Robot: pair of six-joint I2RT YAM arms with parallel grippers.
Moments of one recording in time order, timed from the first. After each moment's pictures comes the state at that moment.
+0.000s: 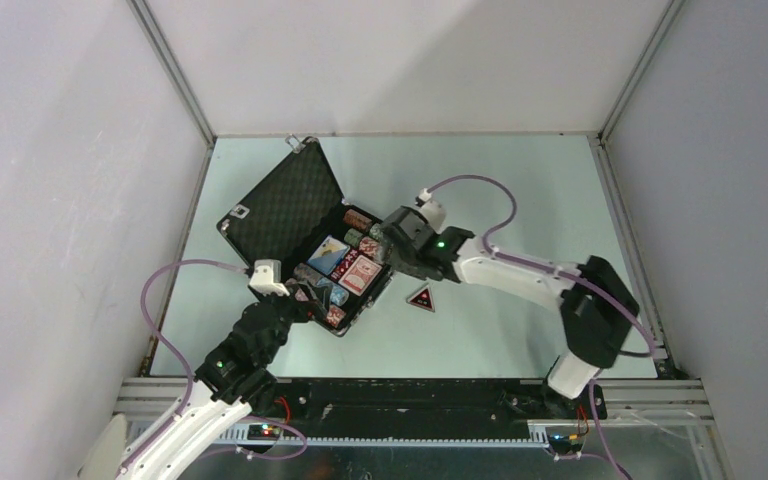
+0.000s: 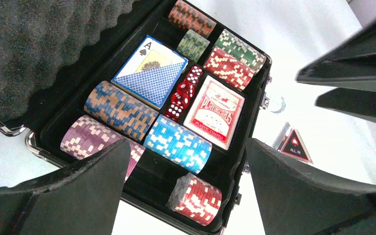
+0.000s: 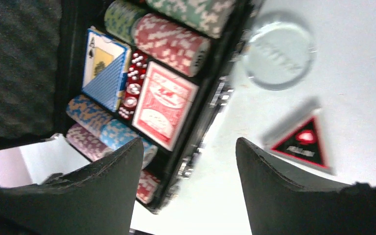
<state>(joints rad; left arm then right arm) -0.67 0.19 0.18 -0.25 -0.40 -0.51 0.93 1.72 1.28 -0.48 0.30 1.19</state>
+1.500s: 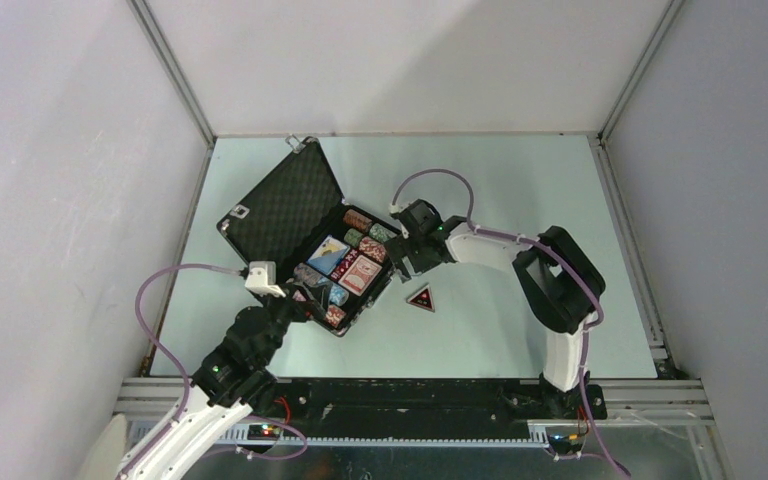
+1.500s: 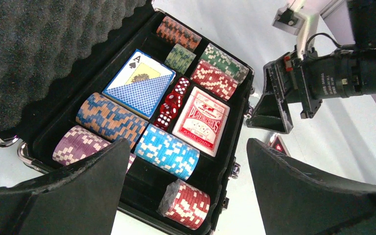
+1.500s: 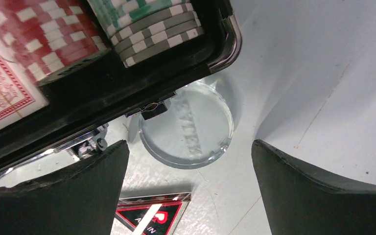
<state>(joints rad) -0.67 0.12 0.18 -0.25 -0.38 -0.50 0.73 1.90 1.22 -0.38 0.06 0.21</state>
